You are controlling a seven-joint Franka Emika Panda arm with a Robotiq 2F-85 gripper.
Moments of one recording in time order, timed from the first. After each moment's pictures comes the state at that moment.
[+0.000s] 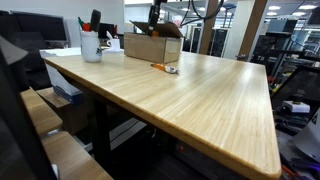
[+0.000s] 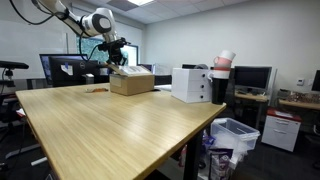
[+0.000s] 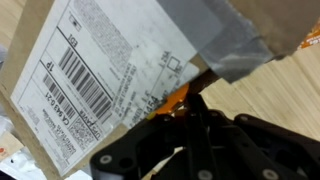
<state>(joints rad) 0.09 0.18 0.11 -1.75 -0.13 2.20 -0.47</state>
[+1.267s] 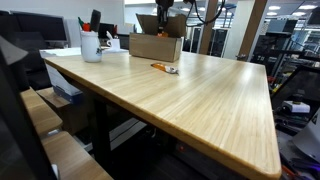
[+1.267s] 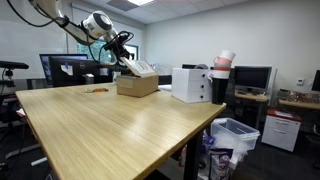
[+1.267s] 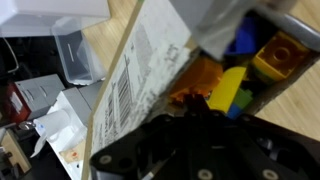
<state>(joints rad) 0.10 0.16 0.06 -1.80 -0.63 2.21 -0.31</state>
